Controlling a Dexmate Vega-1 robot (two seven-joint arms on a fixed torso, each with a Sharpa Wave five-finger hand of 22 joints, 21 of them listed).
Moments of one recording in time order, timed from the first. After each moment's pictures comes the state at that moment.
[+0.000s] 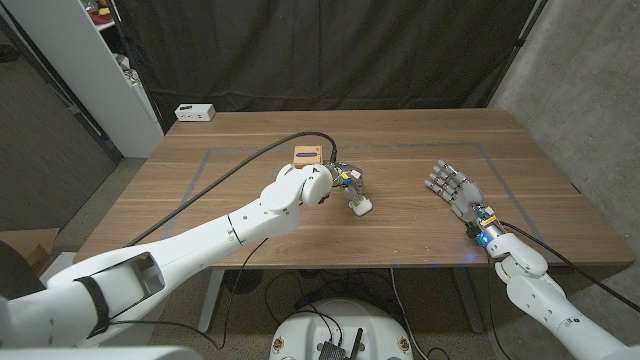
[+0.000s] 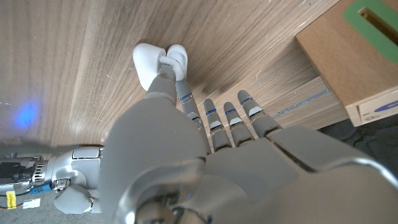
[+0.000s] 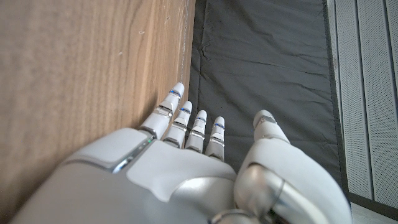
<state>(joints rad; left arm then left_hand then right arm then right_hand) 0.53 0.57 1.02 -1.91 0.85 0.51 -0.54 1.03 0.13 0.17 -0.12 0.19 0.80 -0.05 0.36 0.53 0.31 -0.08 0.27 0.29 0.22 -0.04 0.18 0.17 0.23 0.06 0.22 0.19 -1.14 -0.59 -0.23 -1.25 0.90 0.40 0.38 0.40 0.15 0.34 -0.12 0.17 0.26 -0.14 0.19 0.19 0.25 -0.03 0.20 0.21 0.26 -0.04 0.21 0.19 0.41 -0.04 0.20 0.17</state>
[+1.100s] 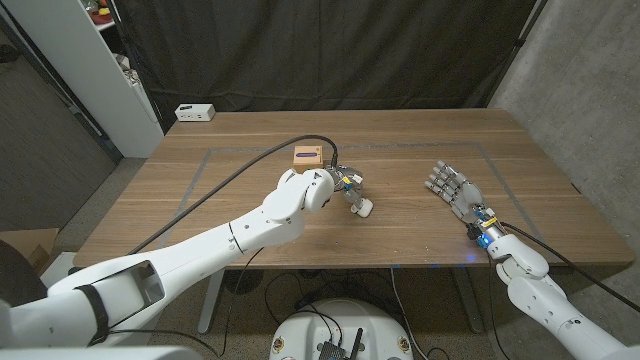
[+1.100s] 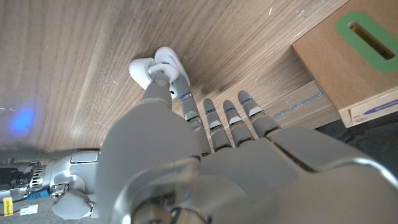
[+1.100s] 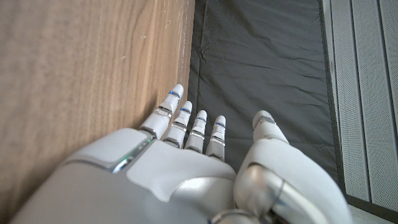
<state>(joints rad) 0.57 0.56 1.02 -1.96 0.93 0.57 -0.57 0.94 0.13 0.14 -0.10 0.18 0.85 -0.03 0.36 0.55 0.33 -0.09 0.27 0.30 0.26 -0.04 0.19 0.17 0.23 0.06 0.22 0.19 -1.14 -0.59 -0.23 -1.24 0.90 0.41 0.41 0.39 0.16 0.35 -0.12 0.17 0.26 -0.16 0.19 0.19 0.25 -0.03 0.20 0.21 0.26 -0.04 0.21 0.19 0.40 -0.04 0.19 0.17</state>
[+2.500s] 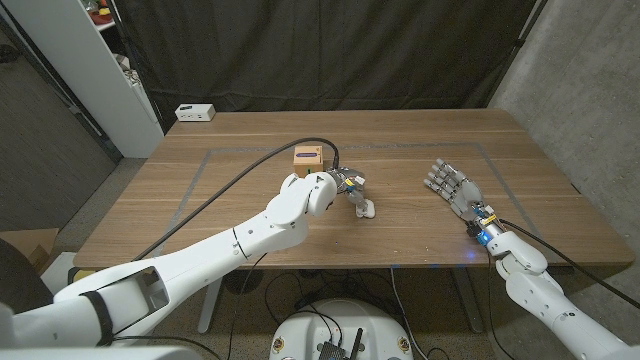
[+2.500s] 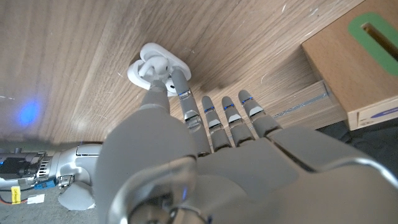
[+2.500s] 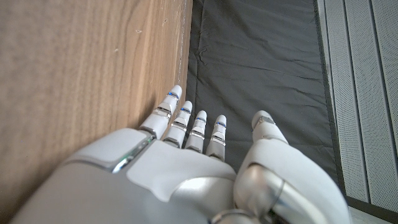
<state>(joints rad) 0.60 0.53 1.01 -1.96 0.92 0.59 -0.55 0.81 0.15 0.13 -0.05 0.18 0.84 -0.02 0.39 0.60 0.36 -0.10 0.28 0.32 0.30 -0.04 0.20 0.18 0.24 0.08 0.23 0.20 -1.10 -0.57 -0.24 -1.17 0.90 0.41 0.46 0.39 0.17 0.36 -0.11 0.18 0.28 -0.16 0.19 0.19 0.25 -0.03 0.20 0.21 0.26 -0.04 0.21 0.19 0.39 -0.03 0.19 0.17</state>
